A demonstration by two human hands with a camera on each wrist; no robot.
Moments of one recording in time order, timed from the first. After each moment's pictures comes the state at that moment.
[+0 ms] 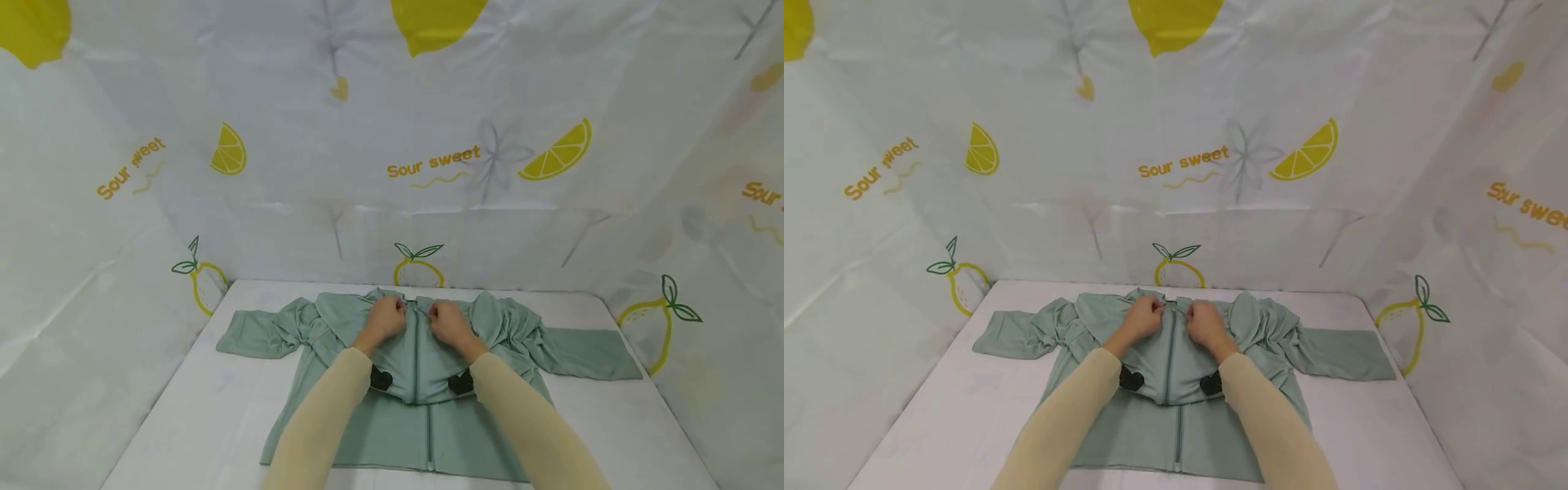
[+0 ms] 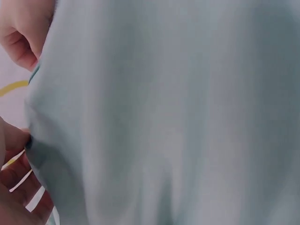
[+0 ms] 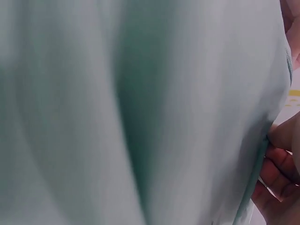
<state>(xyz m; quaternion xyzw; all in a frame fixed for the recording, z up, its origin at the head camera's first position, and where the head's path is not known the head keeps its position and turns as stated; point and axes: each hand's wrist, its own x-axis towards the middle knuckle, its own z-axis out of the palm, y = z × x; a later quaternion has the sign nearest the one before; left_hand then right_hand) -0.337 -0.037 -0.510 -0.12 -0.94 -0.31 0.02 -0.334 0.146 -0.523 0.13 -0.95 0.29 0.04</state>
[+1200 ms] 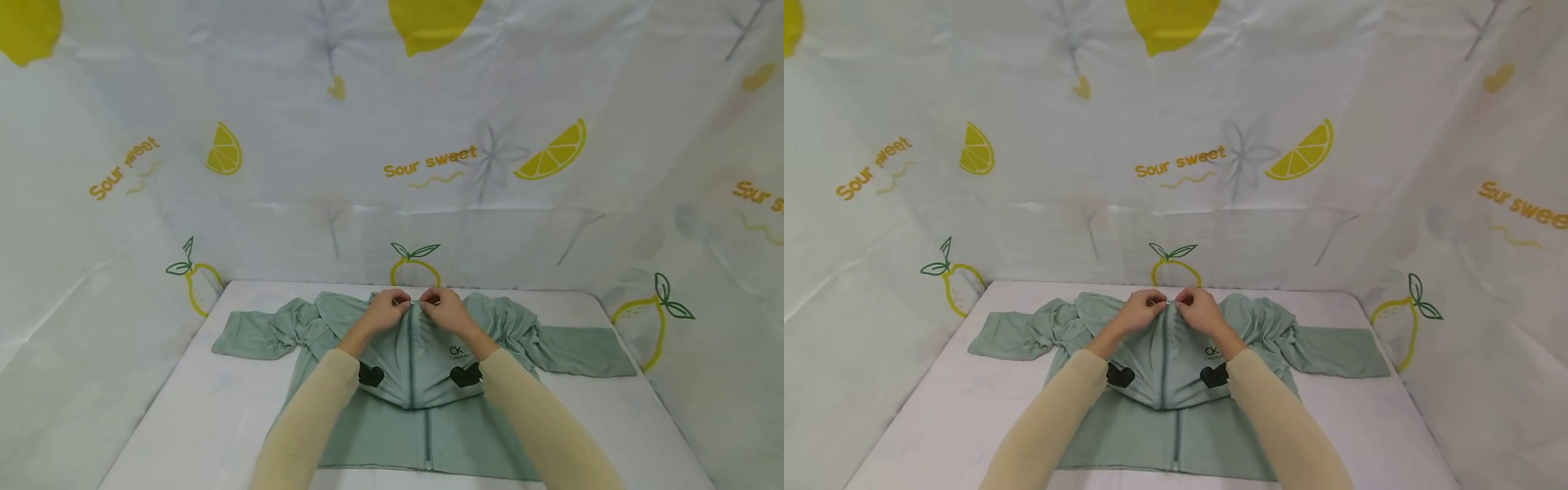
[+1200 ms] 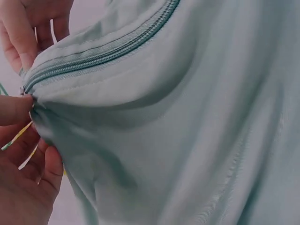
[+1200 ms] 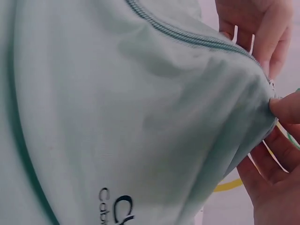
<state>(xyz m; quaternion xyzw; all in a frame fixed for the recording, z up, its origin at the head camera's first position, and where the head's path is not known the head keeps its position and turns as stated) -0.336 -0.046 -0.486 -0.20 -0.87 -0.44 -0.03 -0.318 0.148 -0.473 0.15 -0.88 0.44 0.01</state>
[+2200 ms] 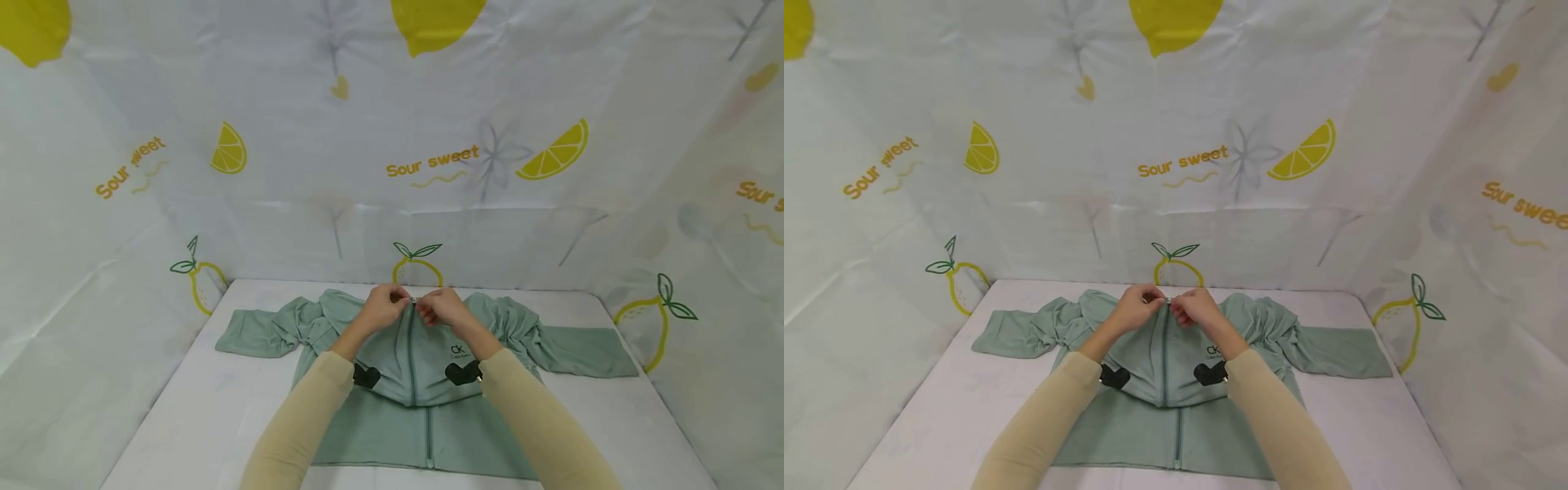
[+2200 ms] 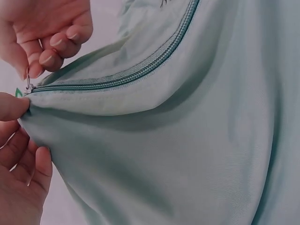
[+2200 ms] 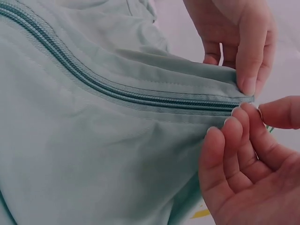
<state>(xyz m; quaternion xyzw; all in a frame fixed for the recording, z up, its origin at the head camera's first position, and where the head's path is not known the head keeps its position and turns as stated) -0.321 -0.053 -0.463 -0.21 -0.86 -0.46 0.00 -0.309 0.136 -0.449 0.03 -0.79 0.59 -0.14</state>
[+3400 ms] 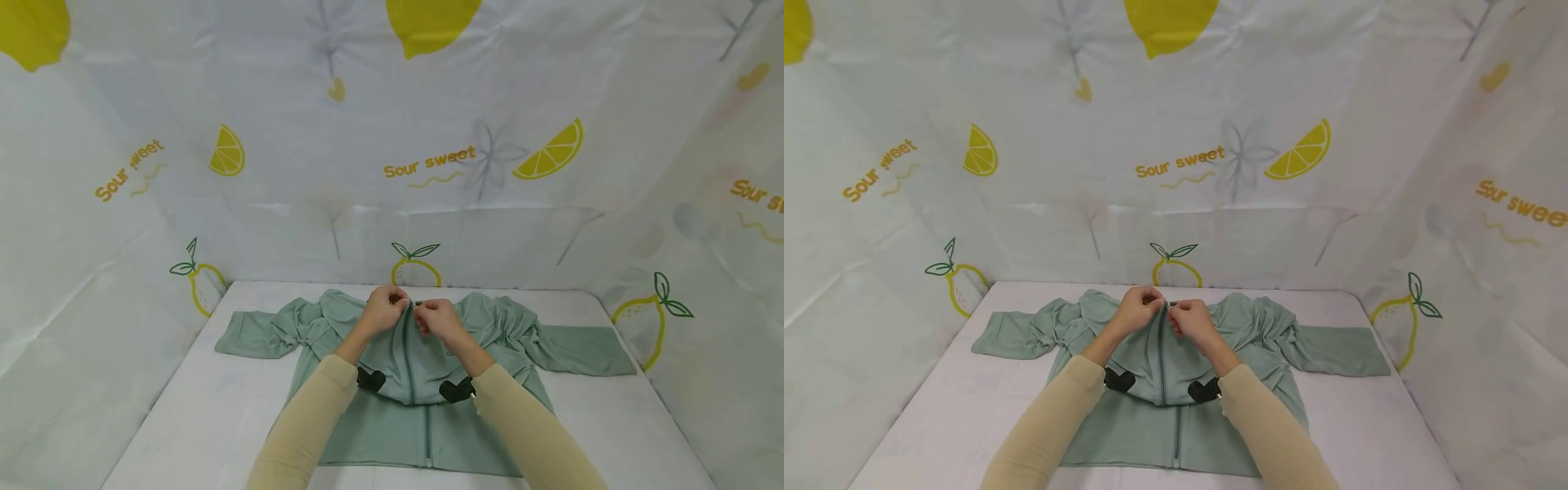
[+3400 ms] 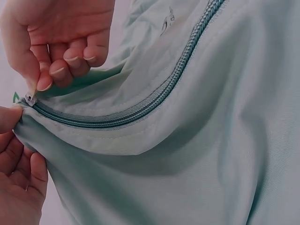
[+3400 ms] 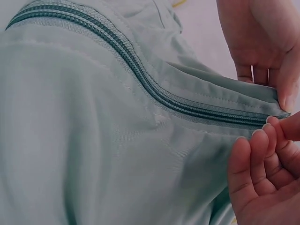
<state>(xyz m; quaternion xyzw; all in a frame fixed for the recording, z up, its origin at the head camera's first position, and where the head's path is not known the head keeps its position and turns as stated) -0.320 -0.048 -0.475 -0.19 -0.85 -0.49 0.04 -0.293 0.124 -0.474 0.03 -0.79 0.61 -0.06</state>
